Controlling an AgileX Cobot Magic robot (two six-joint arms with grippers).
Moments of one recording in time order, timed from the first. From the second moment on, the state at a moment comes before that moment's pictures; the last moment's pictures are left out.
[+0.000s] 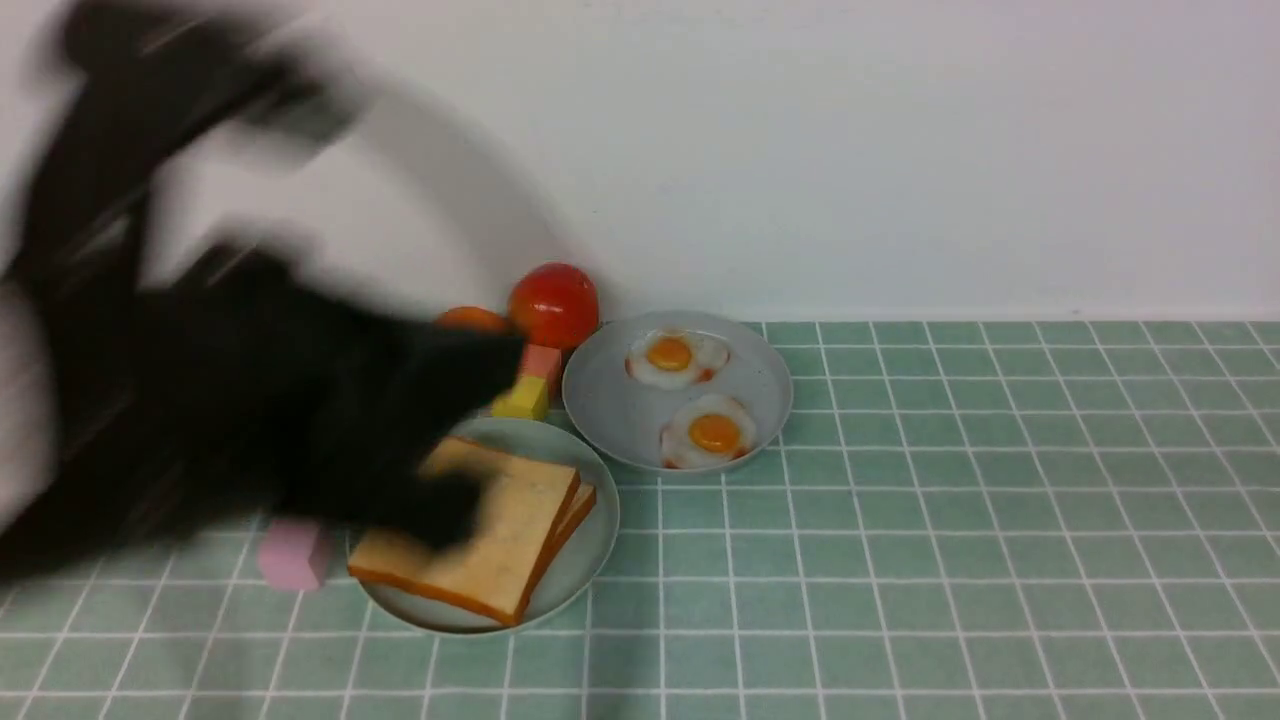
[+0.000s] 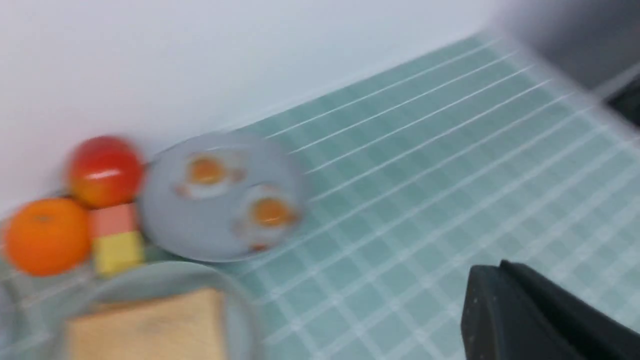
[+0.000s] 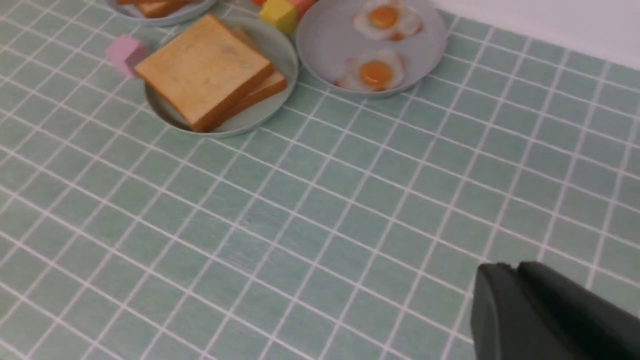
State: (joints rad) right arm 0.50 0.61 -0.96 0.03 1.04 0.05; left arm -0.81 0.83 -0.78 0.16 0.35 -0.34
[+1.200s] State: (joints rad) right arm 0.50 0.32 -0.52 -0.05 0.63 0.34; left arm -0.81 0.05 -0.10 0.07 0.12 -0.34
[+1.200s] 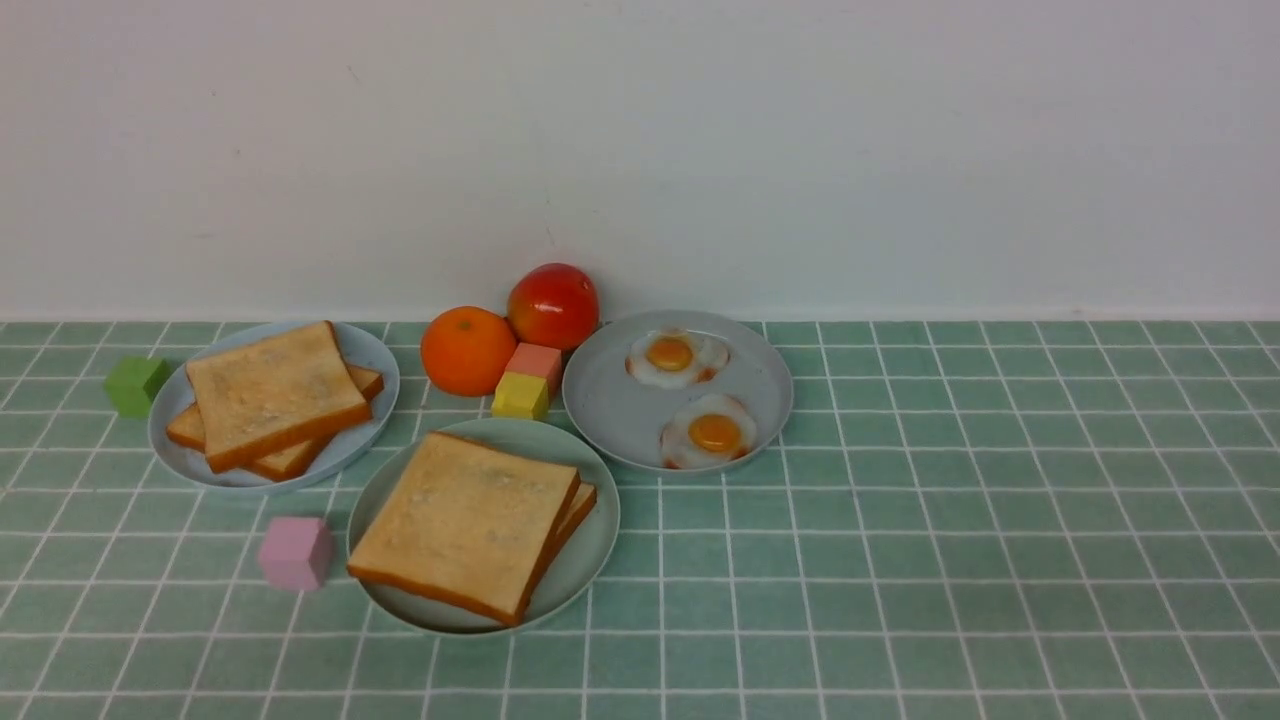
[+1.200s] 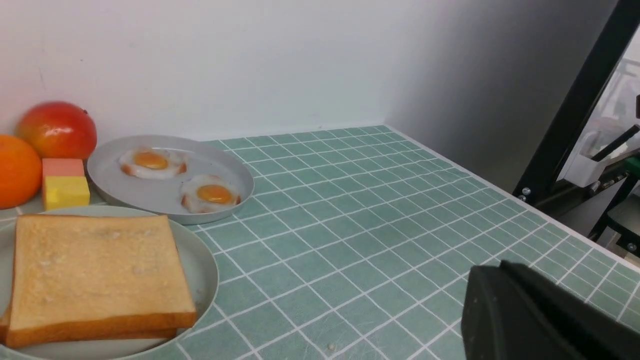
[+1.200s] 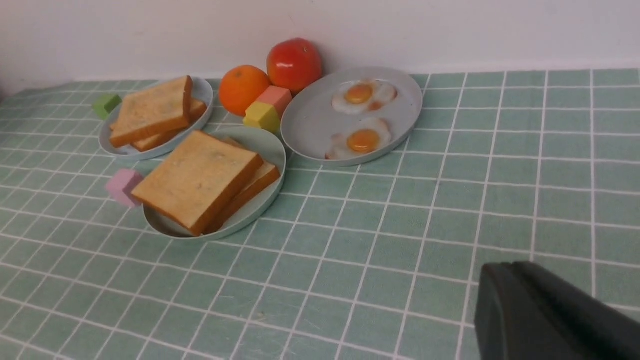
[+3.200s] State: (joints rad) right arm 0.06 -0.01 0.01 0.13 0.39 -0.04; left arm -0.22 0.04 -0.05 0.06 0.12 -0.29
